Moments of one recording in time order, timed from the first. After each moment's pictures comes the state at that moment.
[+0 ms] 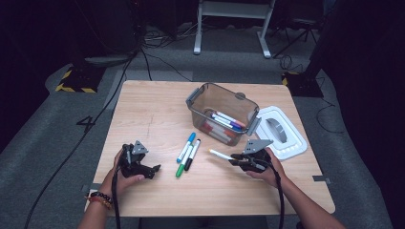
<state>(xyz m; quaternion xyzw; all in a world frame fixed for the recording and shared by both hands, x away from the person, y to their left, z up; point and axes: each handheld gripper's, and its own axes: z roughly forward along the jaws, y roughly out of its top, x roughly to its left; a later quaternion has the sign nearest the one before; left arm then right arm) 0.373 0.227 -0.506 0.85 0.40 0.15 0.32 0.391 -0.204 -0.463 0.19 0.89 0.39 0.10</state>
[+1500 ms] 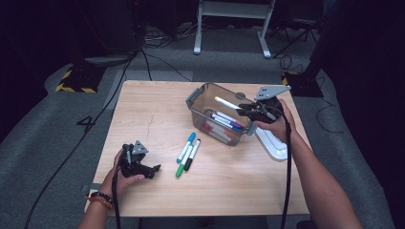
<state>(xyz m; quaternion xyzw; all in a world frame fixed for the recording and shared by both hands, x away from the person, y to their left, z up) 0.373 0.226 -0.506 0.85 0.40 0.14 0.32 0.476 -0.208 -0.331 0.21 0.86 0.42 0.18</state>
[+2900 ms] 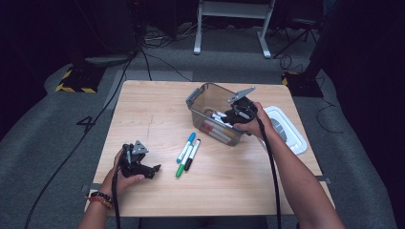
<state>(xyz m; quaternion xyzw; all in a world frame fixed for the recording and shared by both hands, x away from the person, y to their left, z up) 0.373 0.226 -0.506 0.85 0.40 0.14 0.32 0.516 -0.159 -0.388 0.25 0.90 0.33 0.13</state>
